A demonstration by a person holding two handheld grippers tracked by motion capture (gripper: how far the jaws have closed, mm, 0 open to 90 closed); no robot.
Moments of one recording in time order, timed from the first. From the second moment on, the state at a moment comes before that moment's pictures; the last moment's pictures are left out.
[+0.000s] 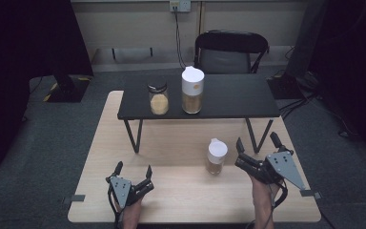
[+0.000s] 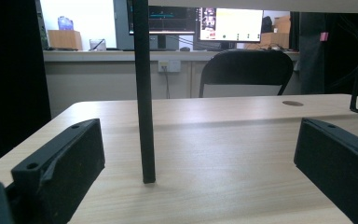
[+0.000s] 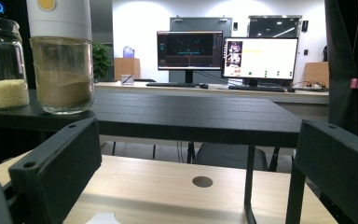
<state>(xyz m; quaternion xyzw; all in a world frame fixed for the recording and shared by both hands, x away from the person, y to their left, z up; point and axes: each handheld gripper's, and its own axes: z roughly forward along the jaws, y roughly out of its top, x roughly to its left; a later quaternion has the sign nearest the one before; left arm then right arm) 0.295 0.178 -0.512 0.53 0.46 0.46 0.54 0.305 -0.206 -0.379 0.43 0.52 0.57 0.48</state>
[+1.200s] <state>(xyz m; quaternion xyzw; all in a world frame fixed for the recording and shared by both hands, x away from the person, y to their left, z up) 0.295 0.178 -0.512 0.54 0.46 0.46 0.54 0.287 -0.225 -0.456 0.46 0.50 0.57 0.47</state>
